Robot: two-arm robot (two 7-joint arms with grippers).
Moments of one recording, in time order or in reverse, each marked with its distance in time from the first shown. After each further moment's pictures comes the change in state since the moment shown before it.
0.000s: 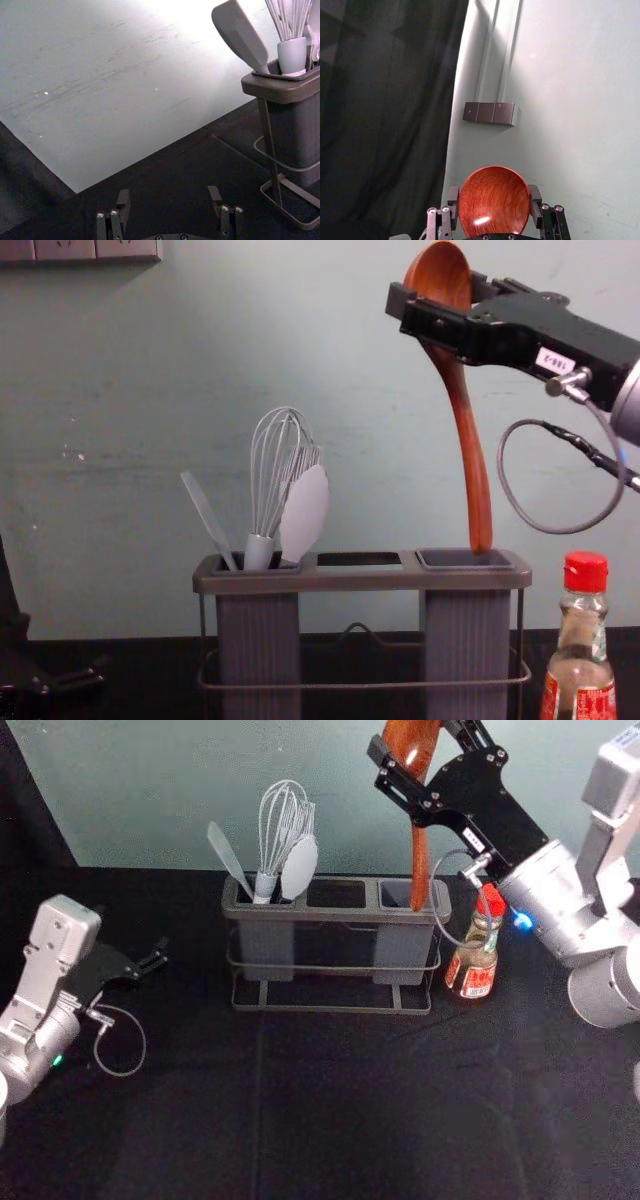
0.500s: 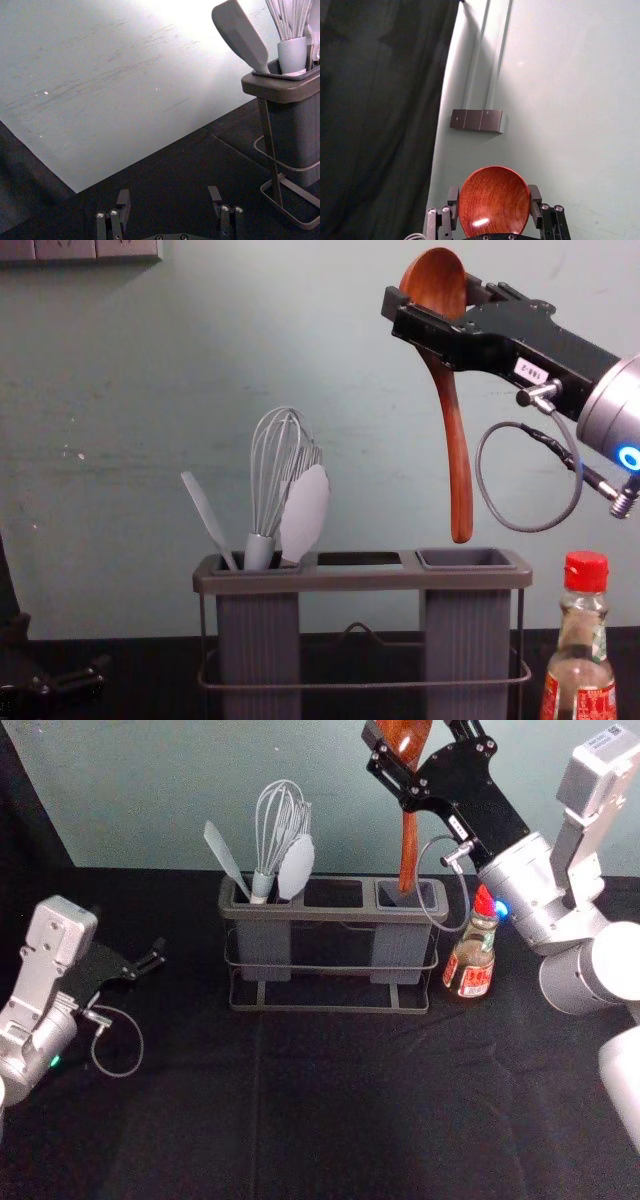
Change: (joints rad) left arm 0.000 0.000 0.000 0.000 0.000 0.000 0.000; right arm 0.058 -0.070 0.004 0.134 -0.048 -0.113 -0.025
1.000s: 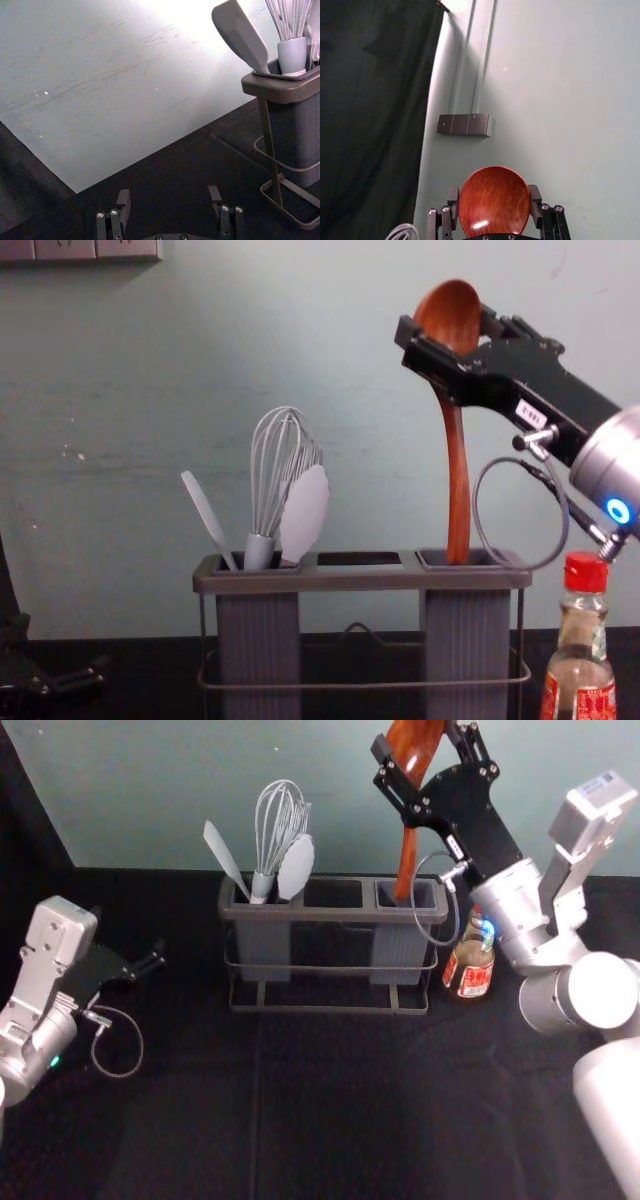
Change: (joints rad) left arm 0.000 0.000 0.000 0.000 0.000 0.000 0.000; right arm -0.008 -0.068 0.036 0.123 -0.024 -0.151 -0.008
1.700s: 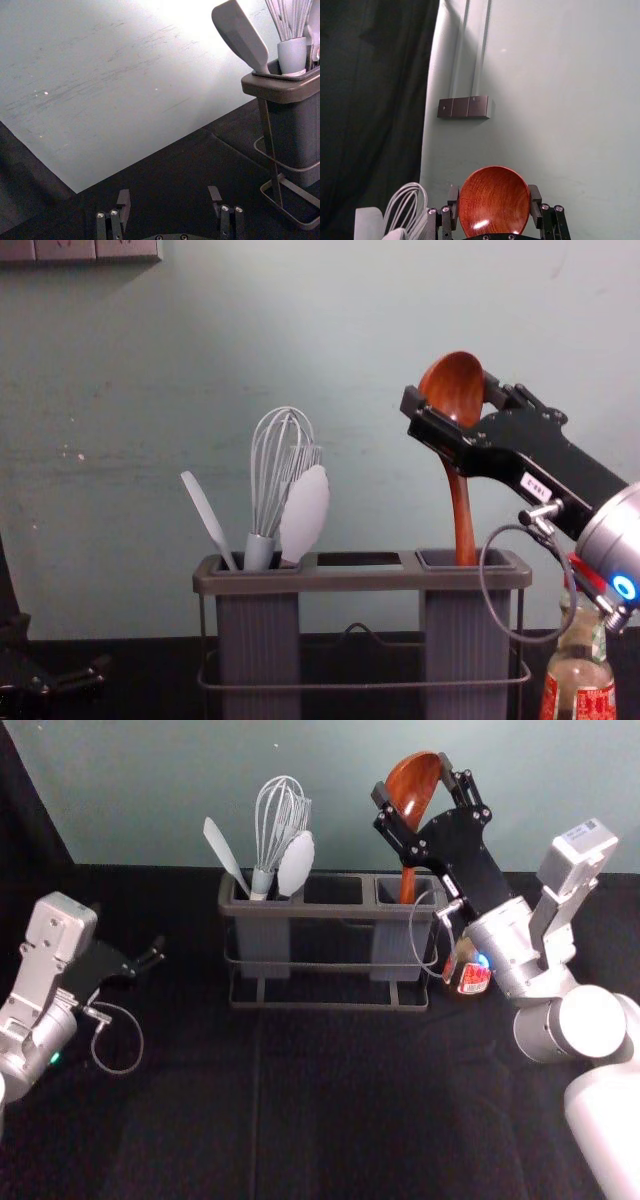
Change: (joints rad) left arm 0.000 0.000 0.000 0.000 0.000 0.000 0.000; right arm -0.030 -0.023 0.025 0.089 -0.006 -0.058 0.039
